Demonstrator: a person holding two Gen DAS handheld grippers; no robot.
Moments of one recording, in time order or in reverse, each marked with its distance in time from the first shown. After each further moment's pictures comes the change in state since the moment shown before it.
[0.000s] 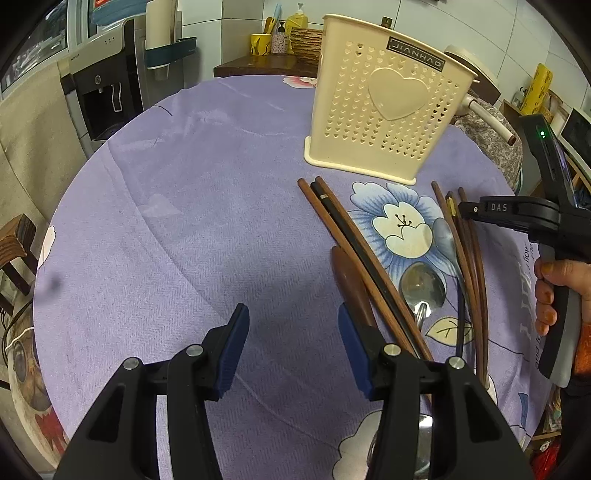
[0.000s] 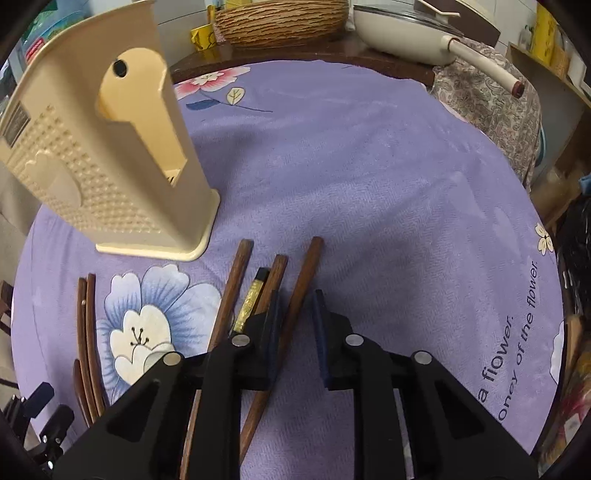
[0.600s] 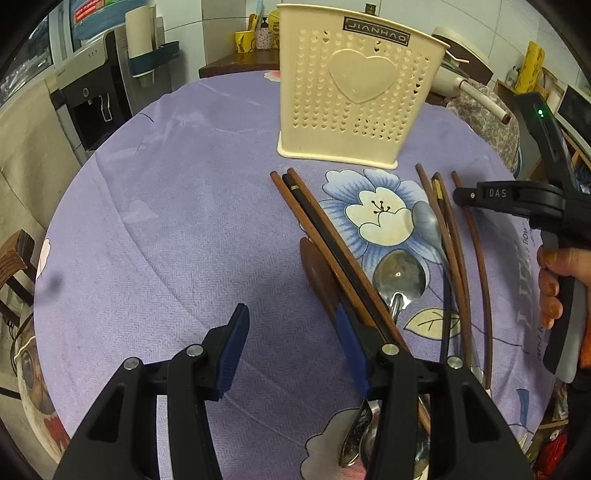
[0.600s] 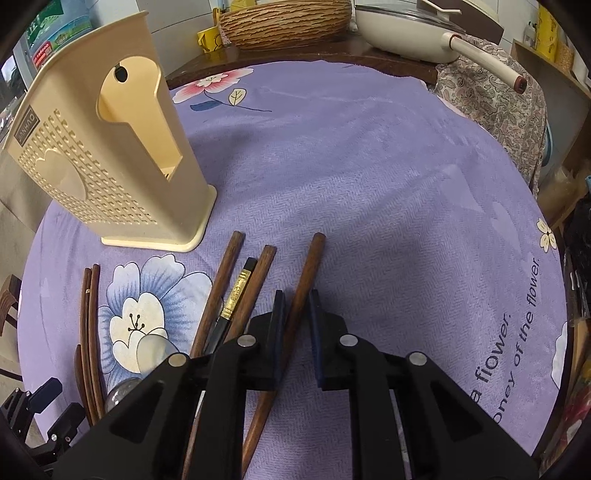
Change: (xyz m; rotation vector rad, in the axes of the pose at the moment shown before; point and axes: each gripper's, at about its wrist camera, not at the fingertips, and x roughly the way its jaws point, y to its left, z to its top) left arm 0.003 -0.028 0.000 0.050 0.030 0.033; right arm -0.004 -0.014 -0.002 -0.005 -0.003 0.035
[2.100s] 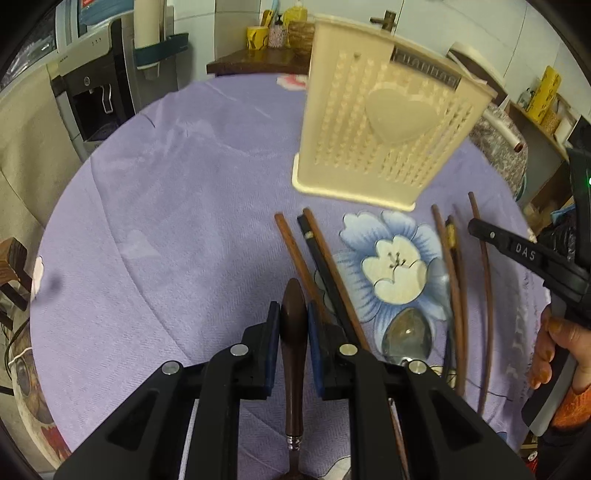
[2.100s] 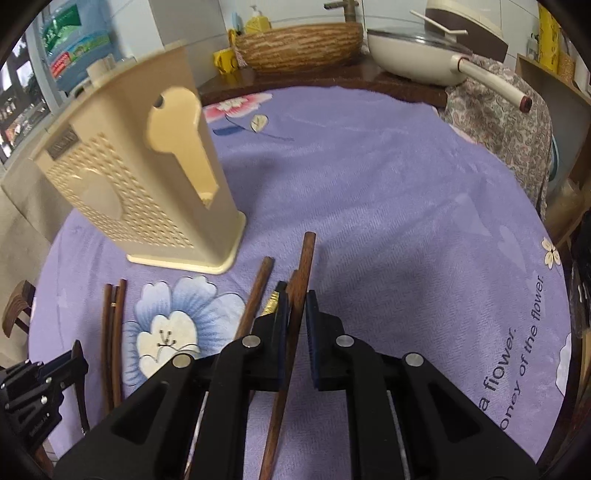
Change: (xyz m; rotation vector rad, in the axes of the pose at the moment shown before) left arm 0.001 0.019 0.041 -0.069 -0.008 -0.049; right arm -0.019 0.010 -0.002 -0.016 -0.109 0.071
